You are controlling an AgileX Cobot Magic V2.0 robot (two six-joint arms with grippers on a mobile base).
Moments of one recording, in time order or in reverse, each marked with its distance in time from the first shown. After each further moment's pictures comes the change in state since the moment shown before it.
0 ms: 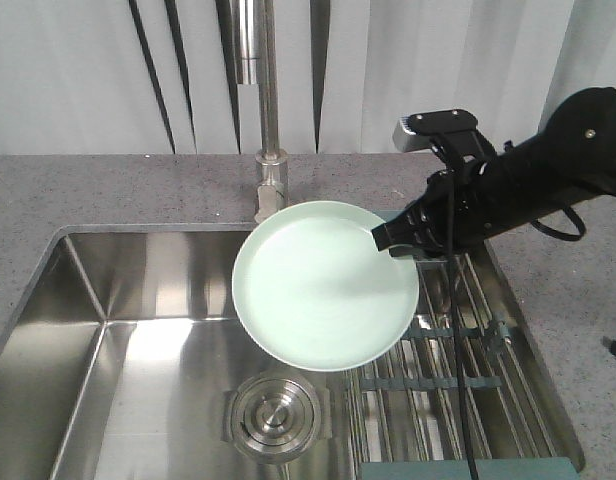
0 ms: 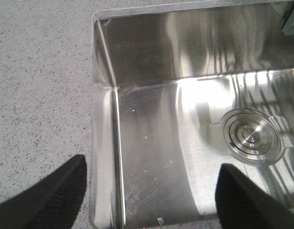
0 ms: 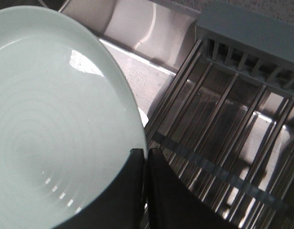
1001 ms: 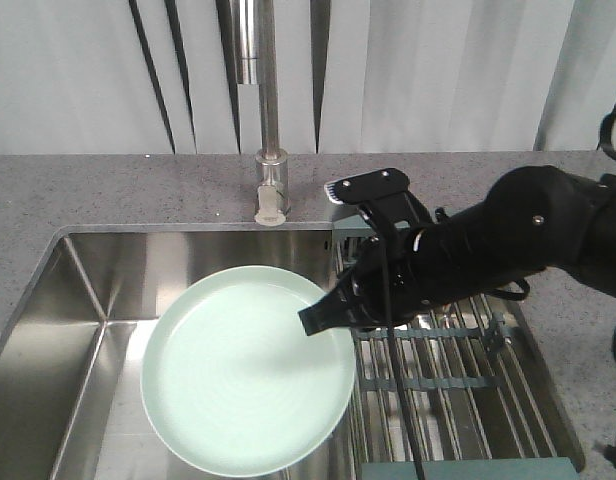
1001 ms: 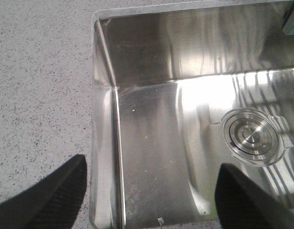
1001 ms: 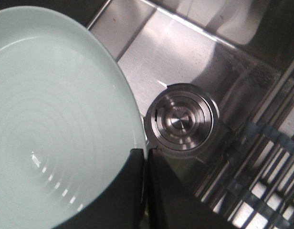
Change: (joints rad) left arm 0.000 0.000 0.000 0.000 0.000 0.000; right arm 0.275 -0.072 0.140 -0.001 -0.111 0.109
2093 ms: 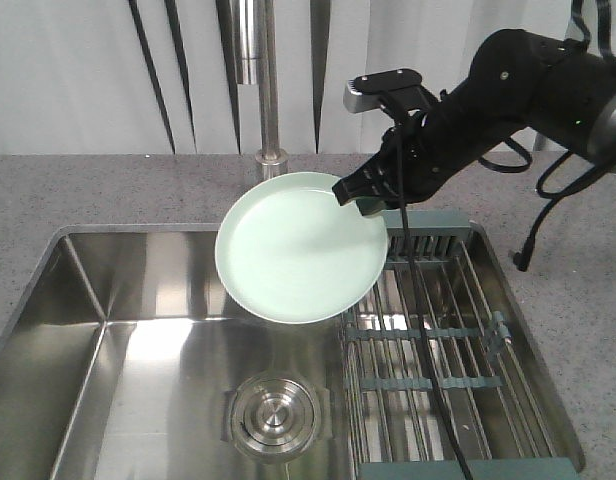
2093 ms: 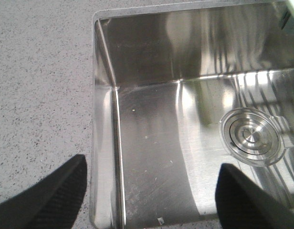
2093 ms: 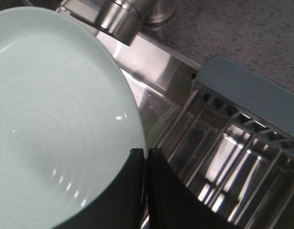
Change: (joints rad) left arm 0.000 0.000 0.000 0.000 0.000 0.000; right arm -0.209 0.303 -0.545 -0.170 0.280 0.013
